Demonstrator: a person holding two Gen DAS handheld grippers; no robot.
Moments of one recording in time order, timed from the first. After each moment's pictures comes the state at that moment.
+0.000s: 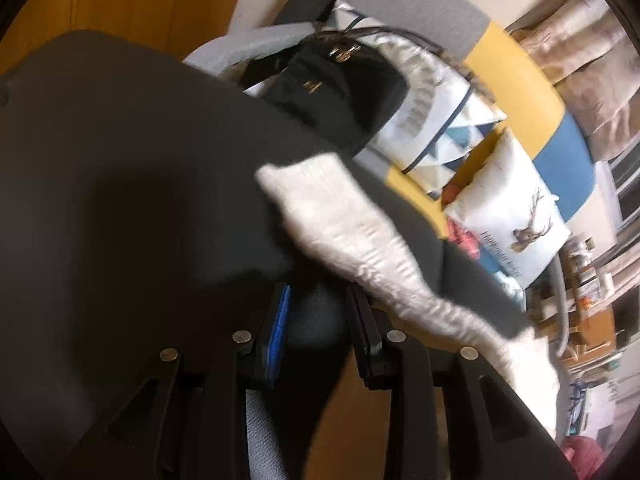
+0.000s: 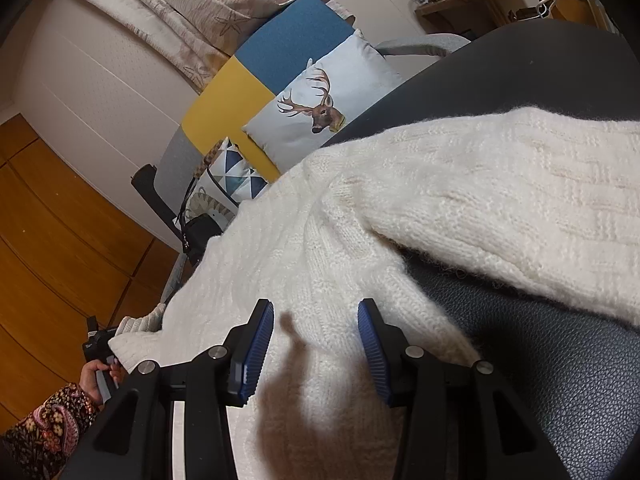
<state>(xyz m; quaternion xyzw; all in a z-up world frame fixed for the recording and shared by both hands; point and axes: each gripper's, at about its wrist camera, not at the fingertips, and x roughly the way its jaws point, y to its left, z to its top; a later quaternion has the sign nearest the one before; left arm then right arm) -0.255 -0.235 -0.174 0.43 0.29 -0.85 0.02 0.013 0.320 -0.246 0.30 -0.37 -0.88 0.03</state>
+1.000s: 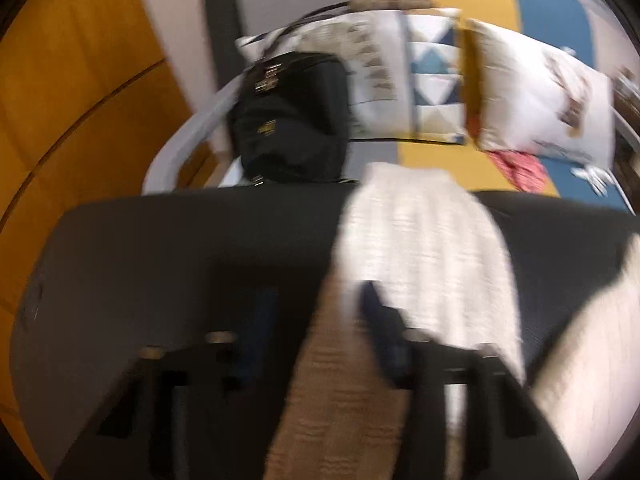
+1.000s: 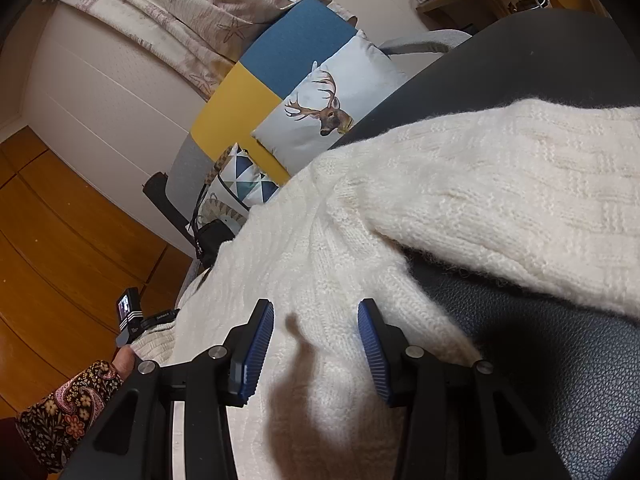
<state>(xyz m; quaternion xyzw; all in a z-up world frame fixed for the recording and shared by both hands) -0.324 -0.094 -0.183 0.43 -0.09 -0.89 0.08 0.014 0.324 -0.248 0.28 -0.39 -0.87 0.05</state>
